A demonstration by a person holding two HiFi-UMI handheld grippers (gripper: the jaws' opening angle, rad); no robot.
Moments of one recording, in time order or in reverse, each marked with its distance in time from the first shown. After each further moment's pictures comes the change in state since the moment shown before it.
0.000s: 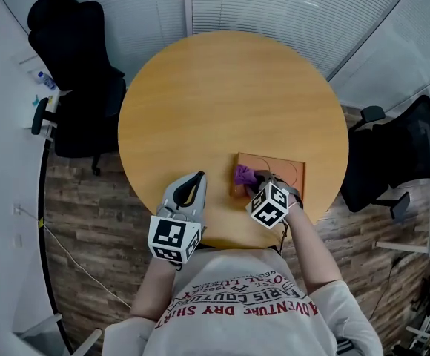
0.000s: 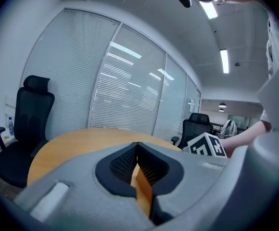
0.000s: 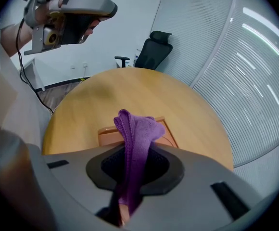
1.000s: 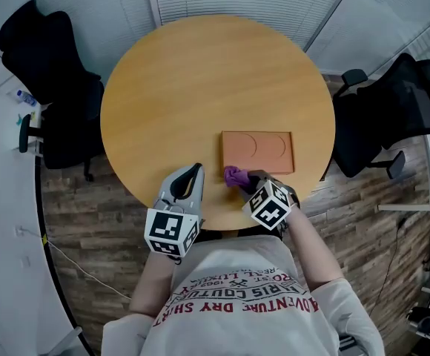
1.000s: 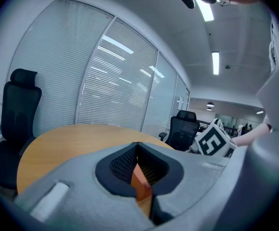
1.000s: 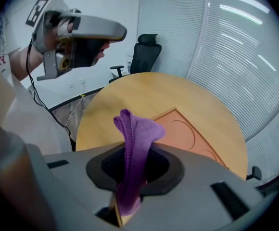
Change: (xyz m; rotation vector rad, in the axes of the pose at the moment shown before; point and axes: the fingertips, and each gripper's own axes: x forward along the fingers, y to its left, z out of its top) left arm -0.004 -0.041 -0.007 0.012 0.047 -0.132; right arm -0.051 0.058 -0.015 0.222 -0.042 0.077
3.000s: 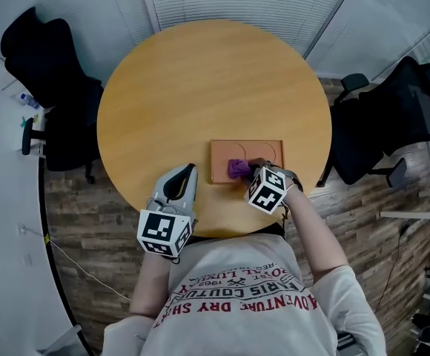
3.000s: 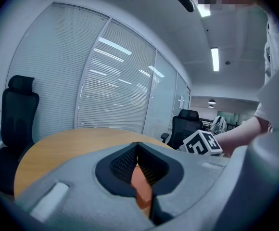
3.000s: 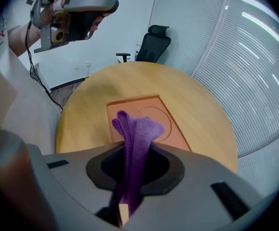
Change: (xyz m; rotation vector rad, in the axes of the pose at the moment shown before) left arm 0.029 -0.012 0.015 0.035 -0.006 0.027; right arm 0.014 -0.073 -0.032 -0.182 0.105 0.000
